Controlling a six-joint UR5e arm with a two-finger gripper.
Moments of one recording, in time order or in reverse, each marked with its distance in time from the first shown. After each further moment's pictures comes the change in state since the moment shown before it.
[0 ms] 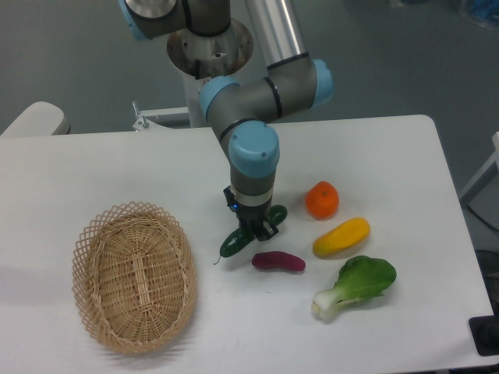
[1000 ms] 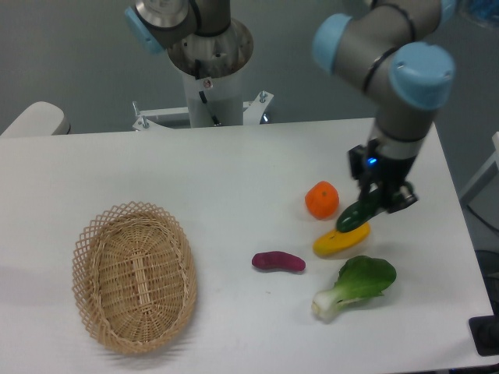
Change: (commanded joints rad) arm 0.365 -0.040 0.304 -0.257 -0.043 0.529
